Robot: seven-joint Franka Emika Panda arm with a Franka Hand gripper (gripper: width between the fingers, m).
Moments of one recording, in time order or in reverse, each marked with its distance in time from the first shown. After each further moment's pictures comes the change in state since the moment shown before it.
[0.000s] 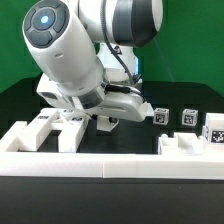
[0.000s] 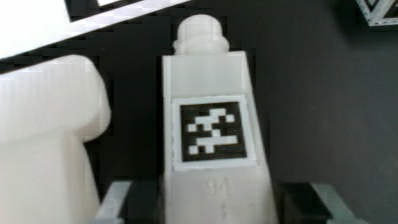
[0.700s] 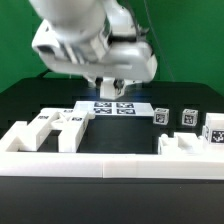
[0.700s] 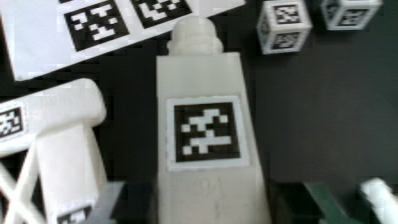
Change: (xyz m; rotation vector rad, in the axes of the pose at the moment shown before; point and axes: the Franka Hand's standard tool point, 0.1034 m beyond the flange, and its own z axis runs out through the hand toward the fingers) arm -0.035 -0.028 -0.104 0.047 0.084 0.000
